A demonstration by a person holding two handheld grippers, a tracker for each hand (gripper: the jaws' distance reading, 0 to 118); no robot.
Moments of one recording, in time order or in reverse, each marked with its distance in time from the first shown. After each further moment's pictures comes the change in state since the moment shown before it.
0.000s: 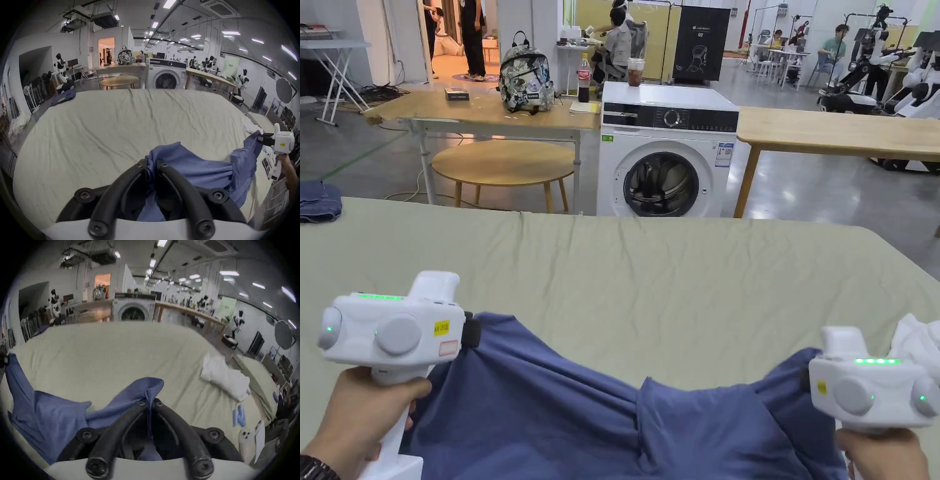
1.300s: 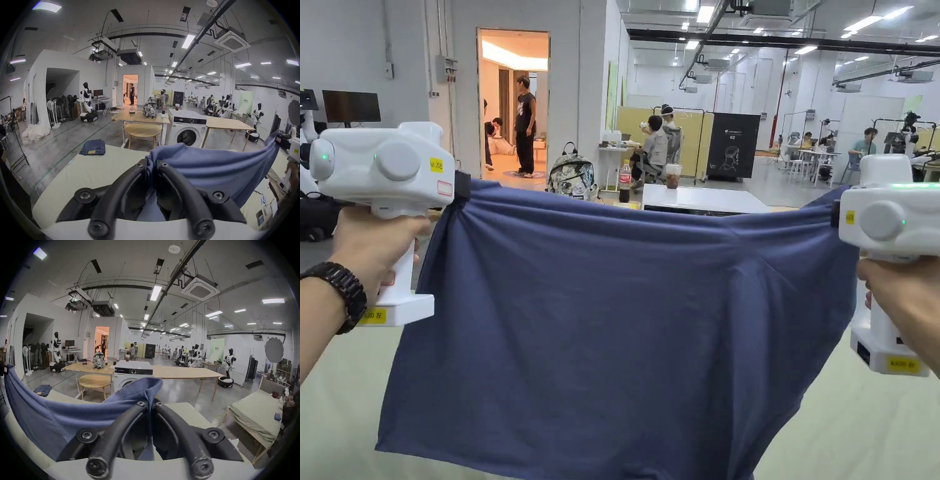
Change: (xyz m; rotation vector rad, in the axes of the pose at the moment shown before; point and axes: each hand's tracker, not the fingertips) left arm -0.064 0.262 0.138 0.389 0.184 0.083; right arm -0.035 0.305 0.116 0.510 -0.013 -0.063
